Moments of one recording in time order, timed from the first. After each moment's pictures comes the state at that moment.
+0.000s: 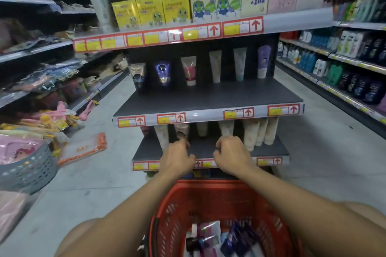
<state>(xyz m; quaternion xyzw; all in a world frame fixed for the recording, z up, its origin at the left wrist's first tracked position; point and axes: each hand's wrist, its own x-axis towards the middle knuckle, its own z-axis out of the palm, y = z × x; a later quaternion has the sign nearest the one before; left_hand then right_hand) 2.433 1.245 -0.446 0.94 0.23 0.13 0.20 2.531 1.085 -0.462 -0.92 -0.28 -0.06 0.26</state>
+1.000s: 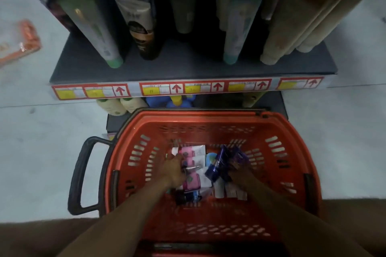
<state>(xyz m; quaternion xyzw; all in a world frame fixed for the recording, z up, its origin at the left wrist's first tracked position) 2.425 1.251 -0.810 0.88 0.24 -0.35 0.23 2.514 1.021 -0.820 -0.83 0.08 0.46 0.31</state>
